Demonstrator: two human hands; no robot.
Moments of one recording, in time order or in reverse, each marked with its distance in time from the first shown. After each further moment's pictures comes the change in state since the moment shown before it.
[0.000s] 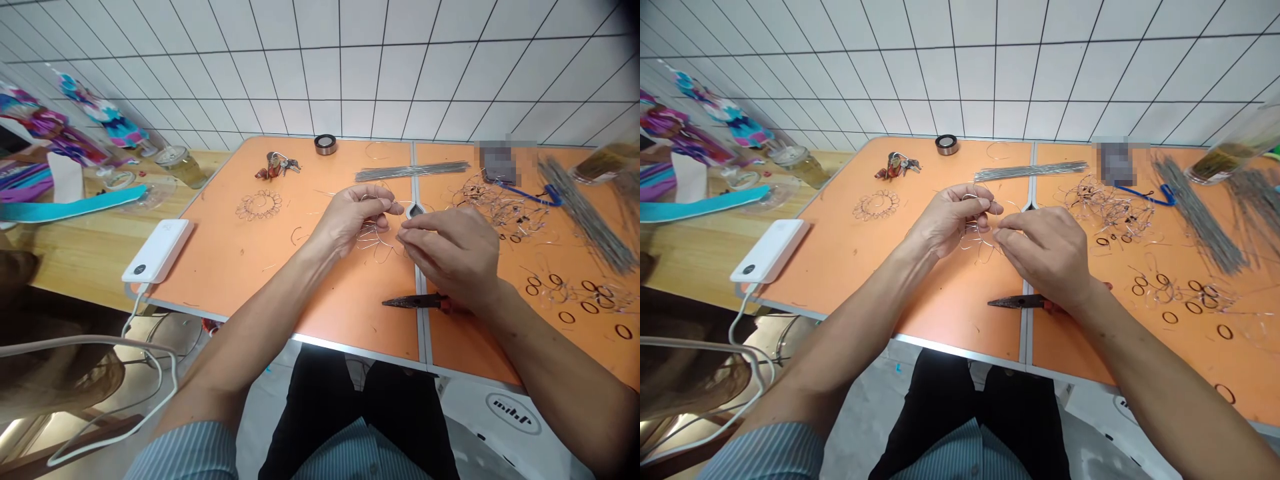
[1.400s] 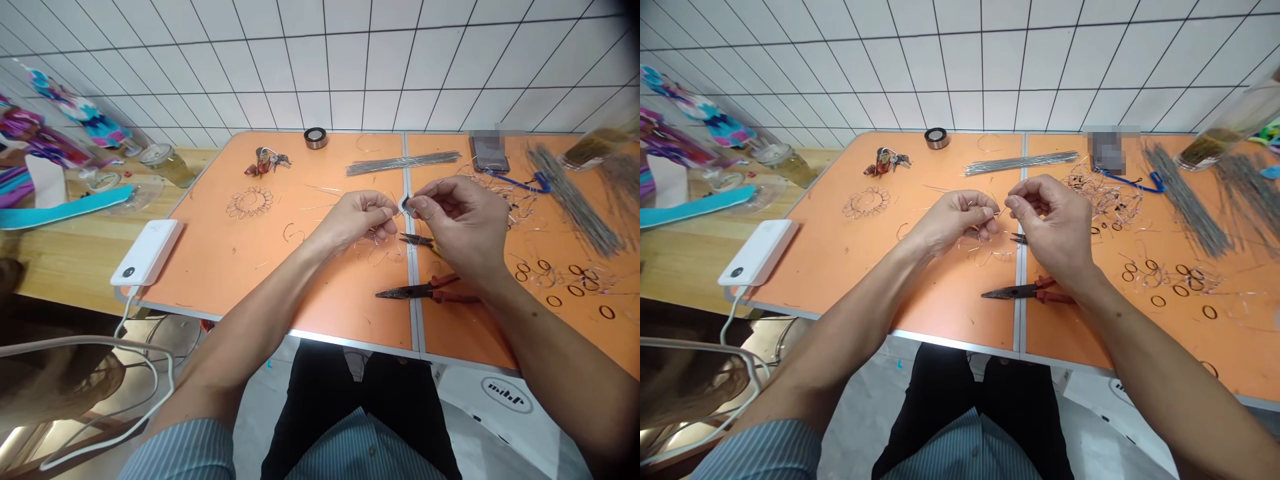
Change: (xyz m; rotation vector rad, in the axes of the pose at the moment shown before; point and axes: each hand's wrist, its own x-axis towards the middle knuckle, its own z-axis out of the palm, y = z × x) left_hand -0.007 -0.002 0.013 0.270 -0.134 -0.086; right_hand 0.012 0.001 -0.005 0.551 0.019 0.969
